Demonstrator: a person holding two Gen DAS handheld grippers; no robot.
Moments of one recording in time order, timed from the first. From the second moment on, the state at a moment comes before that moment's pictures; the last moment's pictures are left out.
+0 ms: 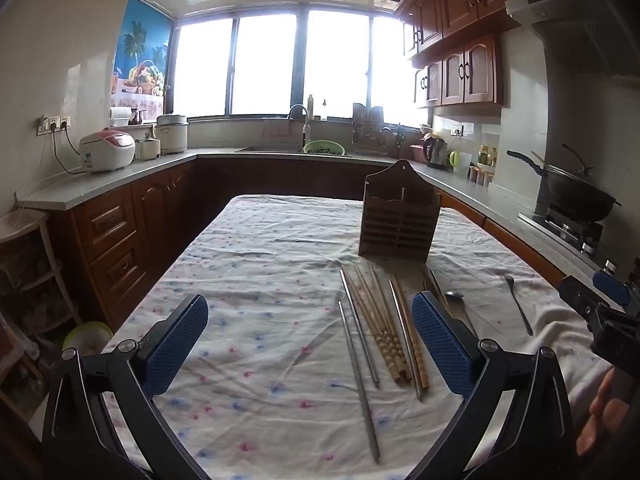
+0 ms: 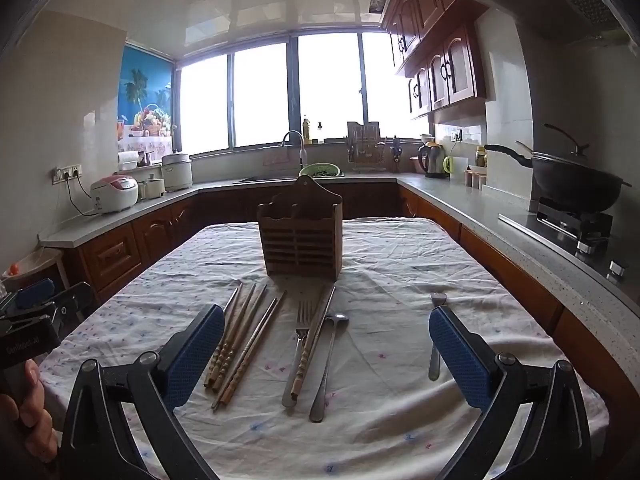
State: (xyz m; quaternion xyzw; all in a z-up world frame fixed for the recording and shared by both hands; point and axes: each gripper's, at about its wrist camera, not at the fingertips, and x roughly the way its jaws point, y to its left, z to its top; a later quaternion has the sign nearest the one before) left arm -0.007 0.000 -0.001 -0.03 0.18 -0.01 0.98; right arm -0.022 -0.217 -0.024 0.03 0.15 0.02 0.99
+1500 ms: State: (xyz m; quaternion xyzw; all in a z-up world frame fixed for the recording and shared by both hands) left arm -0.003 0.001 -0.002 -0.03 0.18 -0.01 0.98; right arm -0.017 -0.216 -0.025 0.03 0.15 0.03 0.99
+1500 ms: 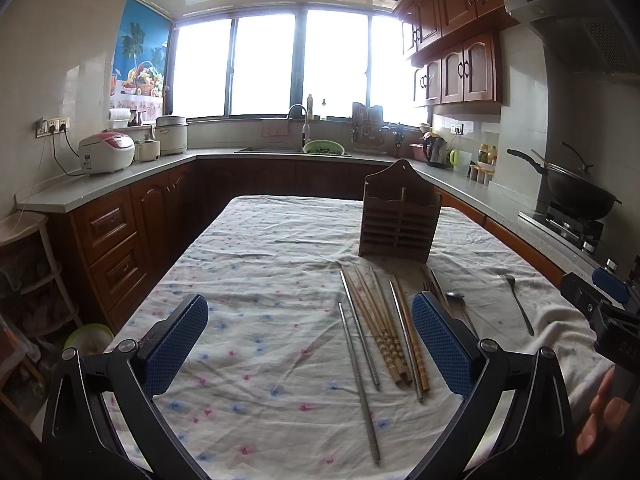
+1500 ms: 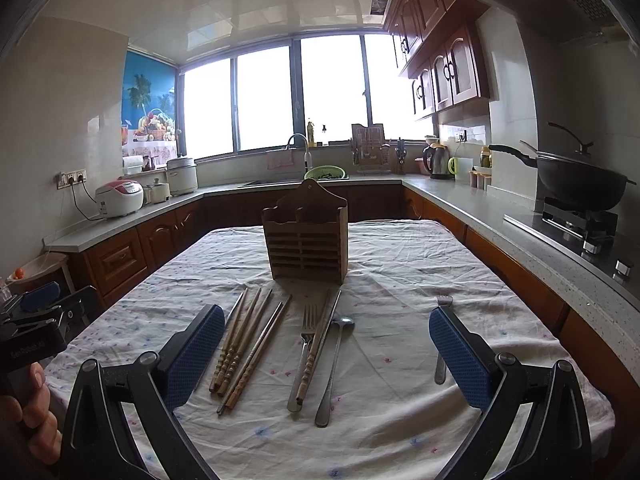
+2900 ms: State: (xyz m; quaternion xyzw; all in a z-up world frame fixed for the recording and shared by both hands) left arm 0.127 0.006 -0.031 -0.05 0.35 -0.04 0.94; right arm 0.082 -0.242 -0.048 0.10 0.27 0.06 0.95
